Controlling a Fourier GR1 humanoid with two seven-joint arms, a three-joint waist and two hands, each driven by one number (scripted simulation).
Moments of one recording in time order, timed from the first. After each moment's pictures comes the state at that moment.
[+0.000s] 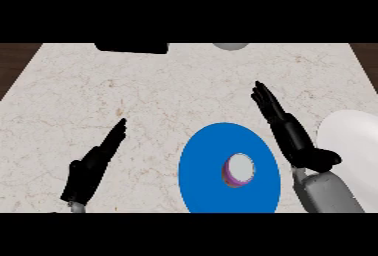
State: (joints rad) left arm 0.02 0.30 -0.30 -1.63 0.06 0.08 0.17; right arm -0.25 -0.28 0.30 -1.45 -0.22 -0.02 -0.23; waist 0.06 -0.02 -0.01
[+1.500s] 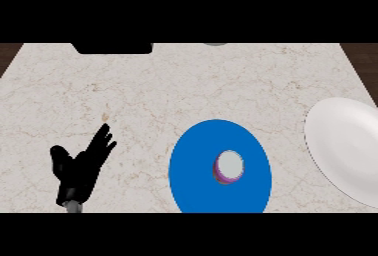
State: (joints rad) left arm 0.06 0.21 -0.16 -1.52 0.20 0.14 0.22; right arm 0.52 -0.46 0.26 -2.26 0.61 -0.57 0.57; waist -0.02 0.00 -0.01
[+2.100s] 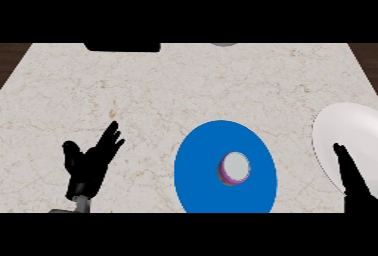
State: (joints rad) left arm 0.02 0.18 -0.18 -1.49 0.18 0.13 0.22; right arm 0.21 -0.39 0.45 -2.29 0.85 -0.21 1.10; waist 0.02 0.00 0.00
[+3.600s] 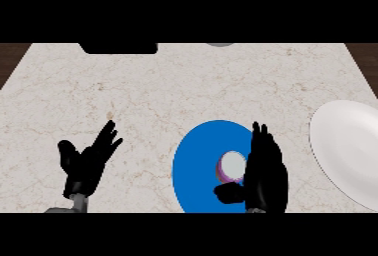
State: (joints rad) left arm 0.01 0.17 -0.13 -1.45 0.18 0.09 0.20; right arm -0.10 -0.01 0.56 -1.81 1.09 -0.05 1.20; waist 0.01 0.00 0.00
